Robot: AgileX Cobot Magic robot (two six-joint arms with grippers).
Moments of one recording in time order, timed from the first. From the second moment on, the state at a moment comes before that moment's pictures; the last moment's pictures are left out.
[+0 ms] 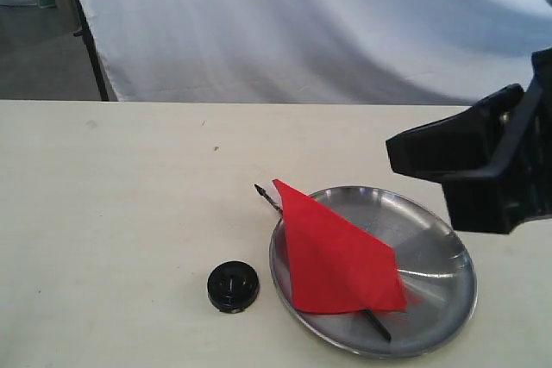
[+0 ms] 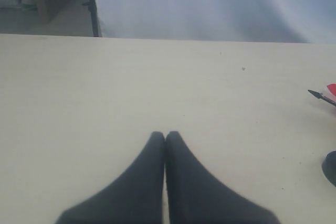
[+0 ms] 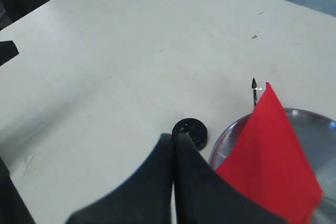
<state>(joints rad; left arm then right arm) 0.07 0.00 0.00 -0.03 0.33 -0.03 0.71 0.87 -0.89 0.38 0.71 -0.26</state>
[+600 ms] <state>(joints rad) 0.07 0.00 0.00 -0.03 0.33 -0.03 0.72 0.53 -0.19 0.48 -0.05 -0.53</state>
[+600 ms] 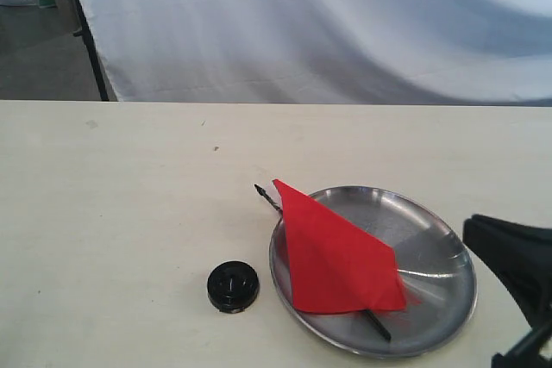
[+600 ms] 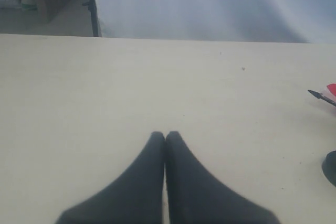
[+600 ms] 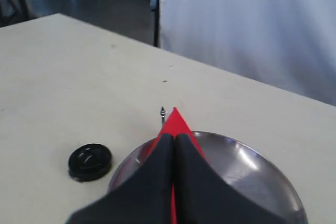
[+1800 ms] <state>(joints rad) 0.07 0.00 0.00 -0.03 0.33 -0.03 0.52 0.01 0.00 0.36 0.35 -0.52</state>
